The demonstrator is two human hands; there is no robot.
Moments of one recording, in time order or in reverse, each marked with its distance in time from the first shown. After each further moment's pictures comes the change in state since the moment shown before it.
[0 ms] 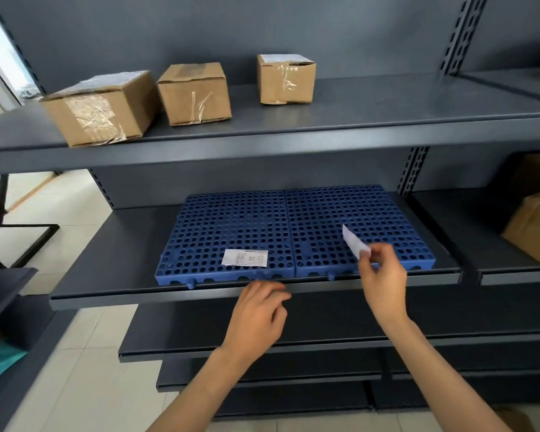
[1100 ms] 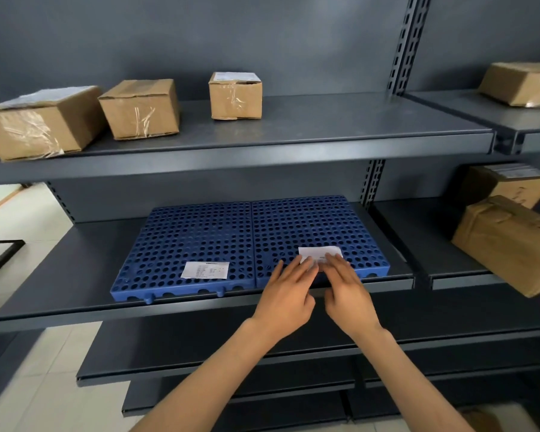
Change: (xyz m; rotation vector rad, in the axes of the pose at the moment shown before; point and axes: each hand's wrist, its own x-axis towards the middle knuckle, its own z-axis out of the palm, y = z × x) left_hand 0.087 0.083 0.058 0.090 -0.242 0.101; right_hand 0.003 0.047 -0.027 -0.459 -0.333 -0.350
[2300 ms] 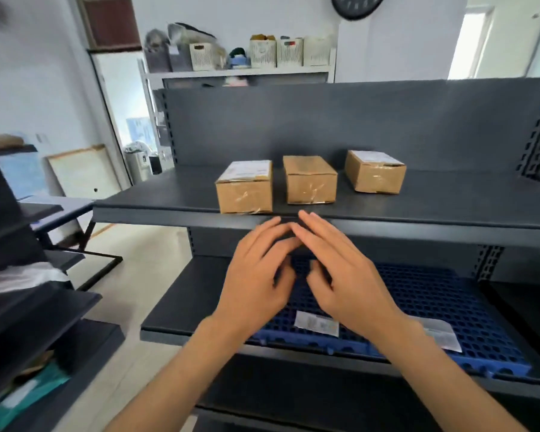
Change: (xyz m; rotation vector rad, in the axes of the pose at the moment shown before) left_hand -0.098 -0.098 -0.273 0.082 0.696 0.051; right_hand 0.104 -0.299 -0.089 0.229 0.168 -0.628
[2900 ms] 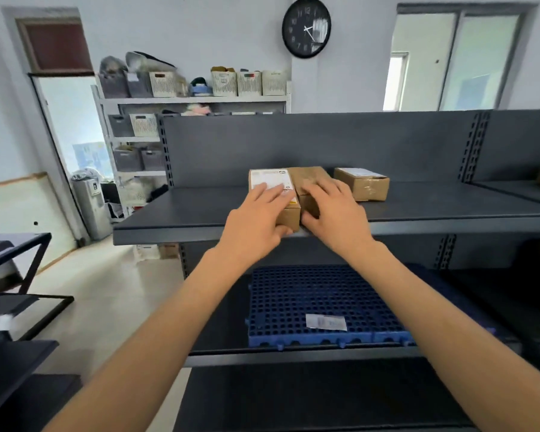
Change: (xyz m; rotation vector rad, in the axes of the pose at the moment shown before) left_hand 0.070 -0.068 -0.059 0.208 -0.336 -0.060; right_hand 0.097 -0.020 0.016 -0.495 0.047 0.367
